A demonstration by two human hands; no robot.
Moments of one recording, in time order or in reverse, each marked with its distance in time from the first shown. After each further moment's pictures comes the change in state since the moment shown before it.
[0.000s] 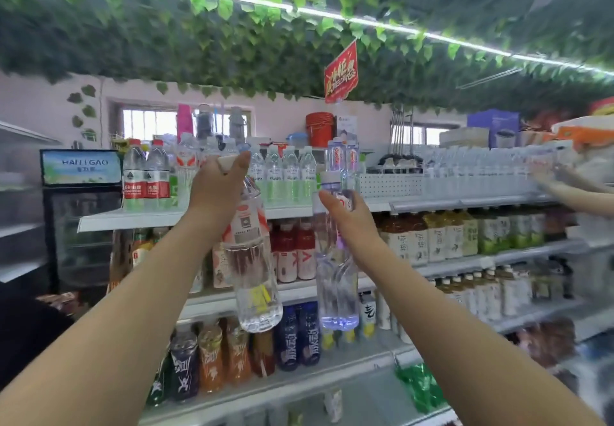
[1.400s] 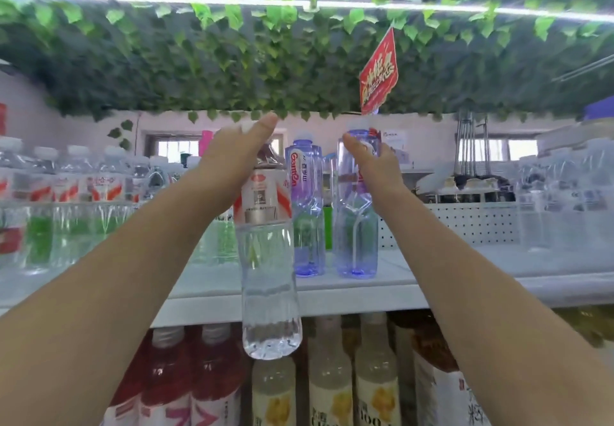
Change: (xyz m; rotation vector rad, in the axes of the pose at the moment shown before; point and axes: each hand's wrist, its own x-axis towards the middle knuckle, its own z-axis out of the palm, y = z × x) left_hand 0.300 -0.099 0.380 0.038 -0.005 0.027; right_hand 0.516 0.177 -0.129 0.157 -0.029 -0.138
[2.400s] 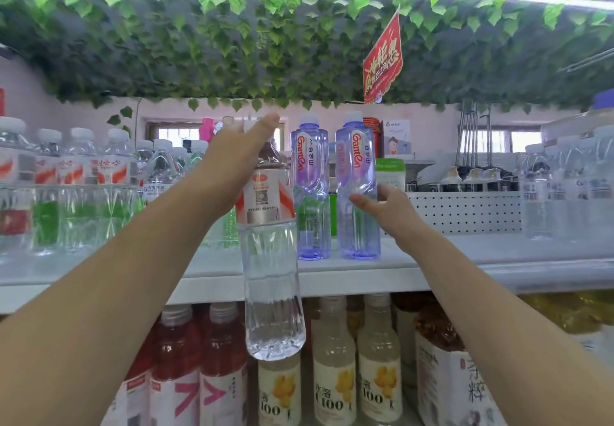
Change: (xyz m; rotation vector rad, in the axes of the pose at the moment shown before) left_hand -0.012 -0.018 0.000 -0.054 0.032 0.009; right_hand -0.026 0.069 -0.029 -0.286 -0.162 0.002
